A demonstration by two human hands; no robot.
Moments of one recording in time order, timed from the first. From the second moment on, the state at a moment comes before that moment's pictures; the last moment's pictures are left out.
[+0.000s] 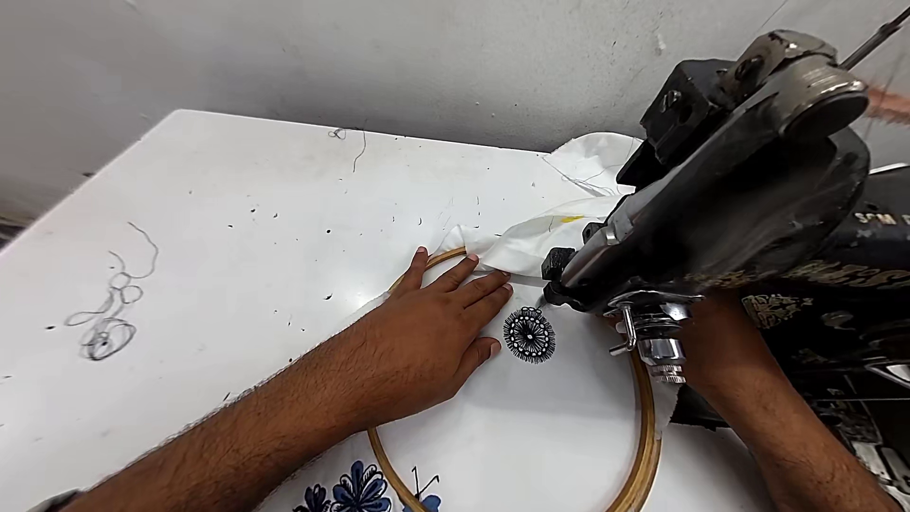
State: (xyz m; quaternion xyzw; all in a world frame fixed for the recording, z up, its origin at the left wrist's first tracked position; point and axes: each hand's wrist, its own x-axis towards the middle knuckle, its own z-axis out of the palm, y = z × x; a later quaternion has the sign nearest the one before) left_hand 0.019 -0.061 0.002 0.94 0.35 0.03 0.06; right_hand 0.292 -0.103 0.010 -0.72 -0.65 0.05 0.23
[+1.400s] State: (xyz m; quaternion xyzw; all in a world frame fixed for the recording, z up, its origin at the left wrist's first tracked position) left_hand 0.015 -0.056 0.004 0.93 0.36 0.03 0.07; right_hand 0.292 -0.101 0.001 -0.69 -0.65 0.07 0.30
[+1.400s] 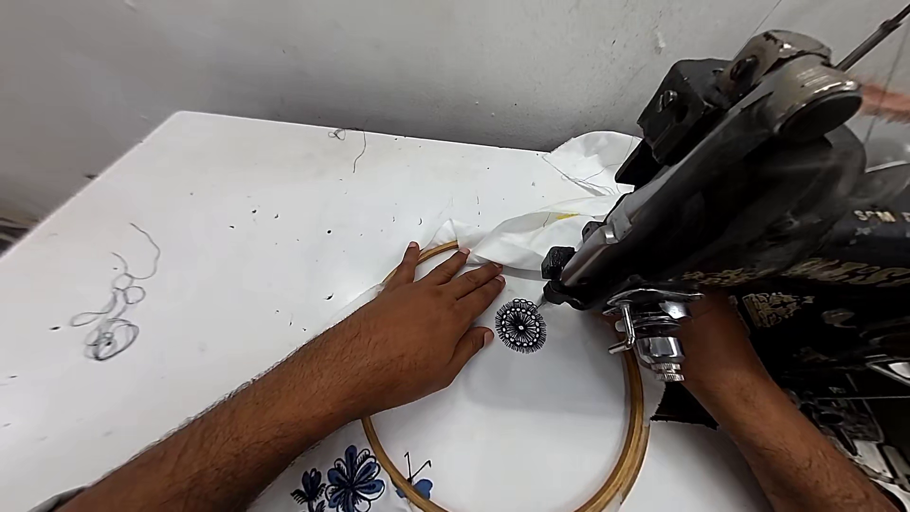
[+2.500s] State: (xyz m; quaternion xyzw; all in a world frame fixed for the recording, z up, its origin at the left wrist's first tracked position) left_hand 0.014 -0.056 0.005 0.93 0.36 0.02 0.07; right_hand 0.290 -0.104 0.002 -0.70 -0.66 0.04 0.27
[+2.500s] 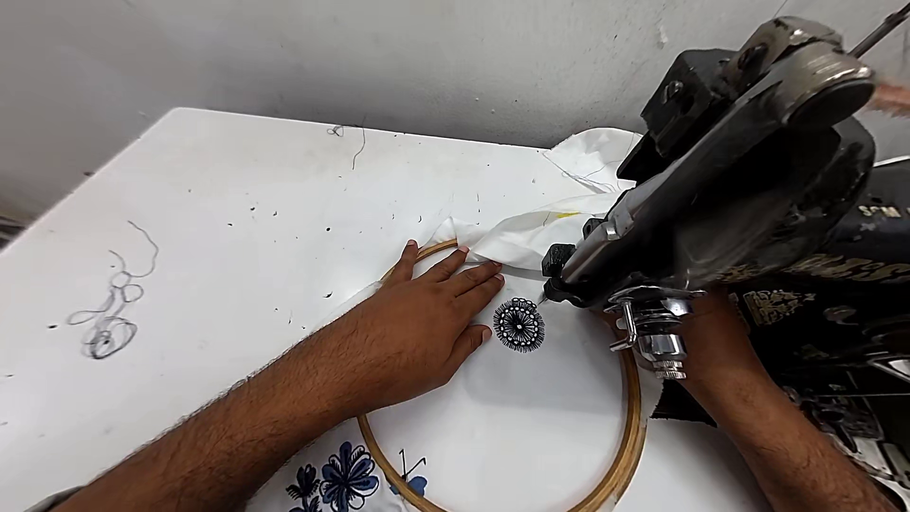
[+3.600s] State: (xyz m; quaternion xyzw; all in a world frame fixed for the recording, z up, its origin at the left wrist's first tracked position) left_hand 0.012 -0.051 0.006 0.93 0.37 0.01 0.07; right_hand 0.289 -0.102 -0.002 -0.69 -0.66 0.05 0.29
